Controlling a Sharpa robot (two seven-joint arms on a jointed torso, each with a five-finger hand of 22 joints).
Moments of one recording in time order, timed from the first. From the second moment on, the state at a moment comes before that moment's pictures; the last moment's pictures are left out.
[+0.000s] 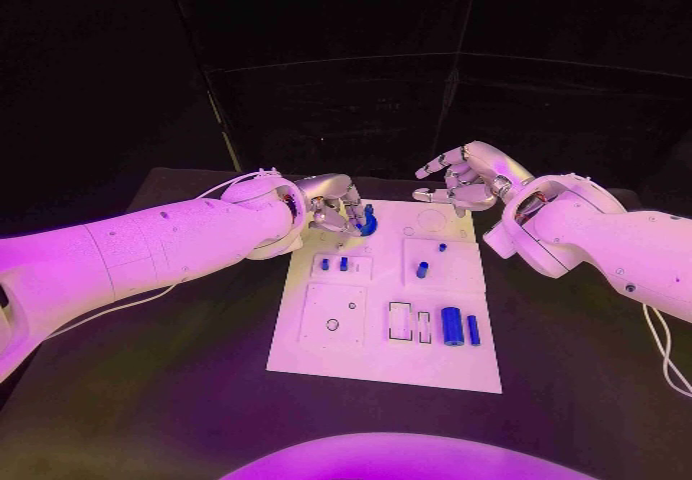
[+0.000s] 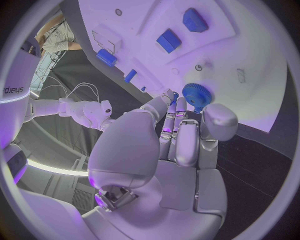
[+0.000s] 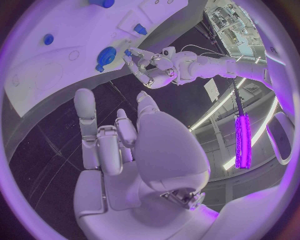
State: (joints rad) left arm 1.25 -0.63 -0.07 1.25 -1.24 -0.16 0.03; left_hand 1.35 -0.01 0.35 -0.11 0.05 1.05 0.14 0.20 0.07 1.11 0.07 0.28 0.06 1.47 -0.02 1.34 1.13 0.12 1.43 0.08 1.07 1.00; right arm 1.23 -0.78 0.02 1.47 -1.05 -0.38 0.02; right_hand 1.43 -0.02 -0.10 0.24 0.32 0.82 0.18 0.20 0.07 1.29 0.08 1.31 1.18 1.47 0.01 1.48 1.31 0.16 1.16 0.11 1.09 0.56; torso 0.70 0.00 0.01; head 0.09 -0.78
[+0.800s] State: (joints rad) left arm 1.25 -0.68 -0.07 1.27 -1.21 -0.09 -0.02; left_hand 1.34 -0.03 0.36 -0.11 0.05 1.06 0.13 0.20 0.07 1.12 0.07 0.27 0.06 1.47 -0.02 1.34 1.13 0.12 1.43 0.08 1.07 1.00; right arm 1.23 -0.78 0.02 1.47 -1.05 -0.38 0.02; right_hand 1.43 -0.02 -0.10 0.24 0.32 0.82 0.18 0.20 0.07 1.29 0.08 1.31 1.18 1.47 0.01 1.48 1.31 0.16 1.16 0.11 1.09 0.56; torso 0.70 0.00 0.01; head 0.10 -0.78
